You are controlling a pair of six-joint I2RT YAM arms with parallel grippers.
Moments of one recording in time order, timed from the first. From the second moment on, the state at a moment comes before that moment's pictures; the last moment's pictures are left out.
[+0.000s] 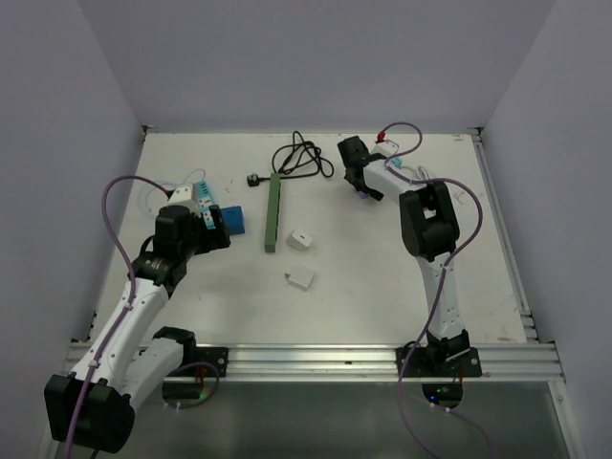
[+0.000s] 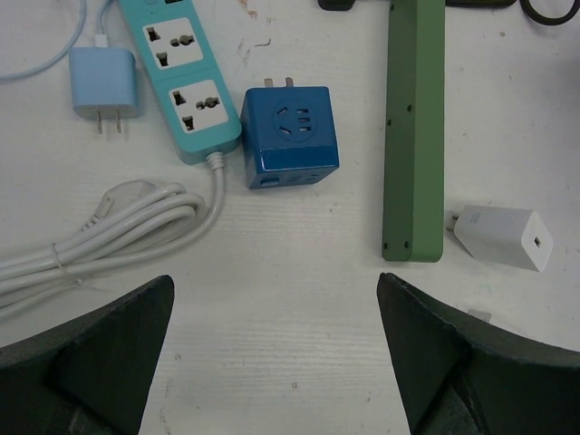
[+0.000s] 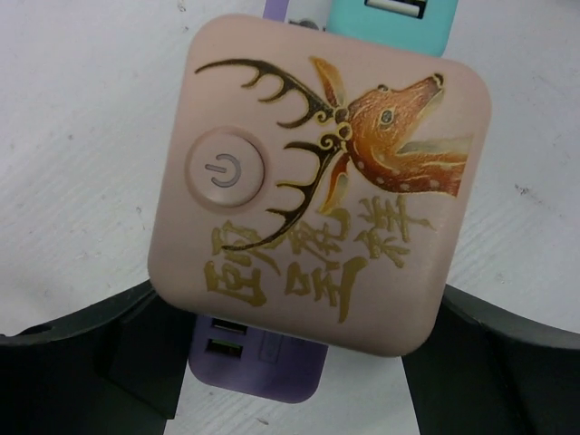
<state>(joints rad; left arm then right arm) -0.18 0.87 0.65 -0.38 -0.07 -0.34 0.39 2.31 1.82 -0.57 0.68 0.92</state>
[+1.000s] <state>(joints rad) -0.16 0.90 0.65 -0.36 0.04 -0.34 0.64 1.61 0.86 -0.25 0.26 0.55</state>
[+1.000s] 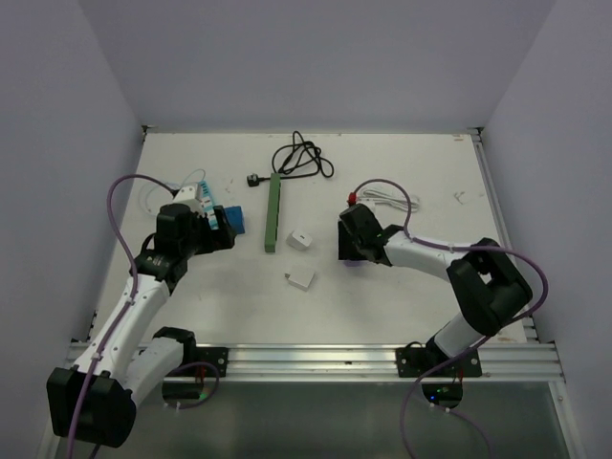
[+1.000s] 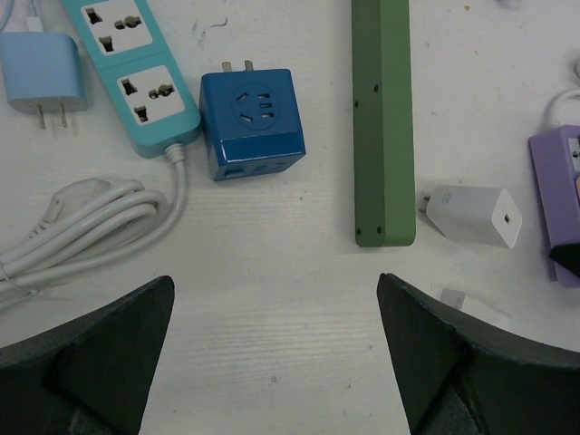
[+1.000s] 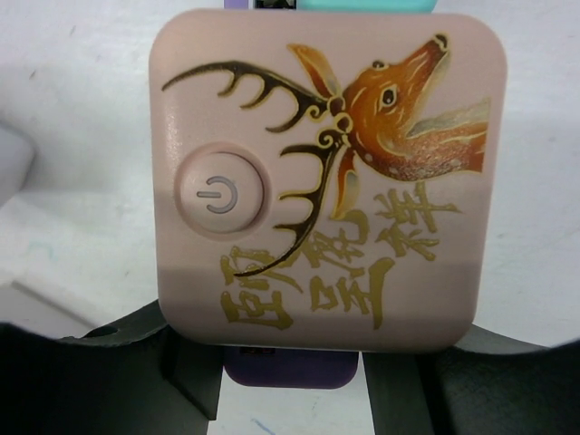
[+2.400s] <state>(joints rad) -0.16 0.92 0.65 -0.36 0.10 -0.34 0.72 1.44 0.97 -0.53 0.15 0.56</state>
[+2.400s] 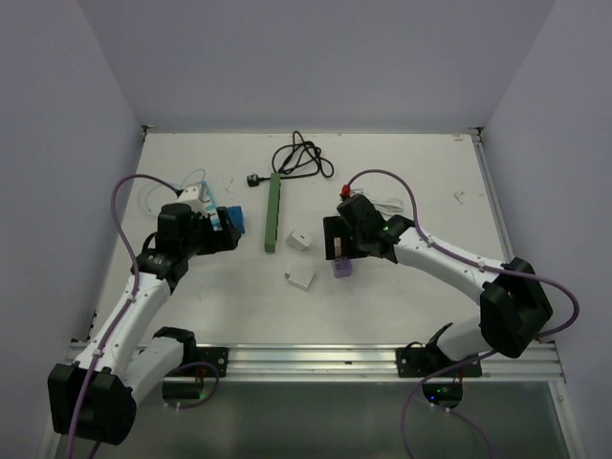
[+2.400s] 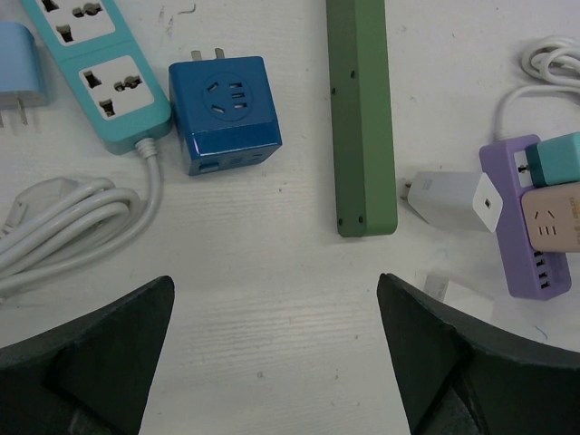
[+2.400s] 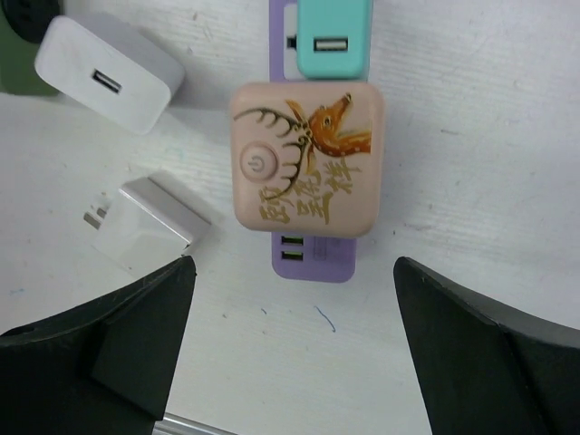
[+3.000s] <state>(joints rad) -0.36 0.93 0.59 -0.29 0.15 -0.57 0.71 1.57 1.06 -0.51 0.21 0.56</state>
